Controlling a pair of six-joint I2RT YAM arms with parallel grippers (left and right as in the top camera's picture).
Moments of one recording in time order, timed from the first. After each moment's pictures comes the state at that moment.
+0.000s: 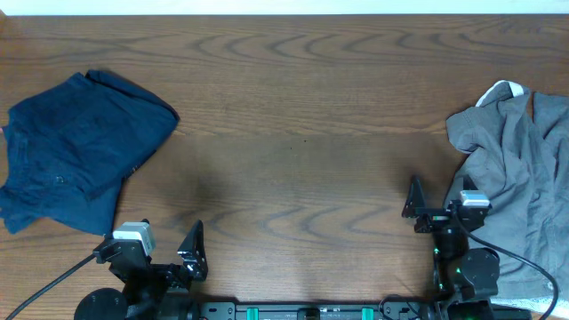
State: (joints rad) left arm -0.13 0.09 0.72 -0.97 0.07 -0.28; right arm 0.12 0.01 0.01 -0.06 0.11 0.09
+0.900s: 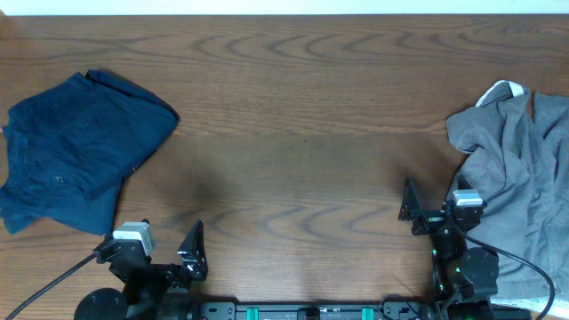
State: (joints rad) left arm -0.13 0.09 0.72 -0.97 0.07 -0.28; right arm 0.12 0.01 0.01 -0.07 0.05 0.07
